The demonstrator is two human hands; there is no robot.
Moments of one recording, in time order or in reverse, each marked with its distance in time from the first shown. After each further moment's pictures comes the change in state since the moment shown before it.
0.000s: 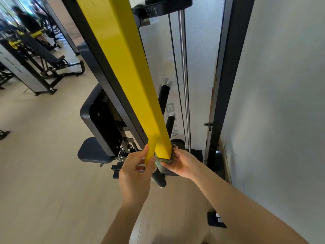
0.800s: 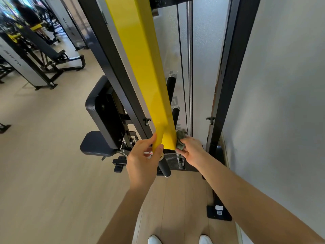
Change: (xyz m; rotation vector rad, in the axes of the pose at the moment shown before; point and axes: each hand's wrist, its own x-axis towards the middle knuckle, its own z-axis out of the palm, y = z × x) left_hand 0.000 0.001 -0.002 -0.010 -0.036 -0.030; right_hand -0.015 -0.002 0.013 -0.110 0.324 -0.270
